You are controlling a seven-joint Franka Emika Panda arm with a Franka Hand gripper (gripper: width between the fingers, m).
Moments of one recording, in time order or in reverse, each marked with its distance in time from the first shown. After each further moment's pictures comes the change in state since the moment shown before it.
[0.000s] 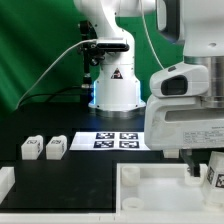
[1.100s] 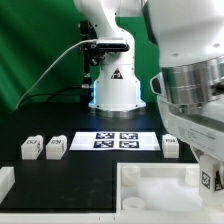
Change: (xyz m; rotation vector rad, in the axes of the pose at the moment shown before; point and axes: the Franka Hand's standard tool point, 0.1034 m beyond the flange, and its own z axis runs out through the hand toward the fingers) arm 0.004 0.008 0.003 0.164 -0.092 1.271
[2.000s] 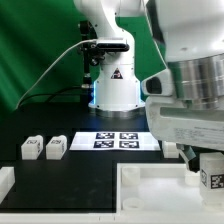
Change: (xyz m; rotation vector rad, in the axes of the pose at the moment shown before) arm -0.004 -0.003 -0.003 -0.047 0.068 -0.718
